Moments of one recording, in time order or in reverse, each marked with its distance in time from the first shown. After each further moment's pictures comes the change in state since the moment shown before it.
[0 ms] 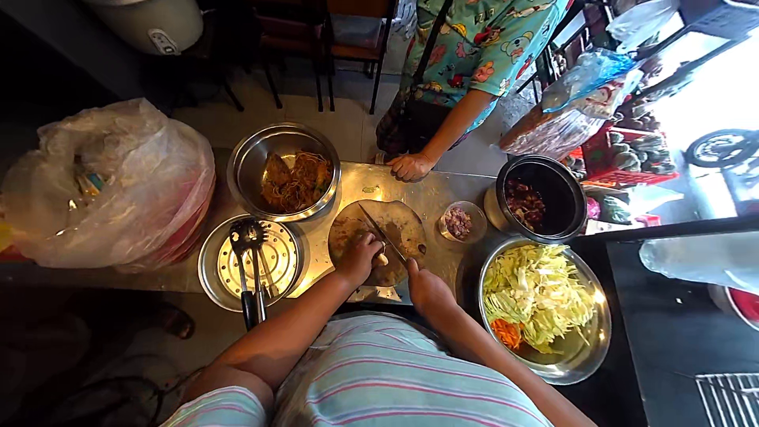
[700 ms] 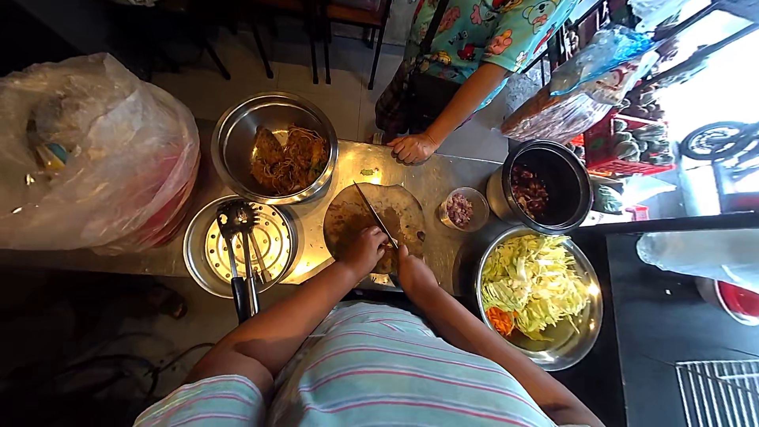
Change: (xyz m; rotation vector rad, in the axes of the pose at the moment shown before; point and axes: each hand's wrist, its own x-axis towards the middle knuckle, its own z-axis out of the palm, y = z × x) left_hand 0.004 0.006 0.018 -0.079 0.002 0.026; right_hand 0.035 -0.010 0.019 0.038 -0.060 0.026
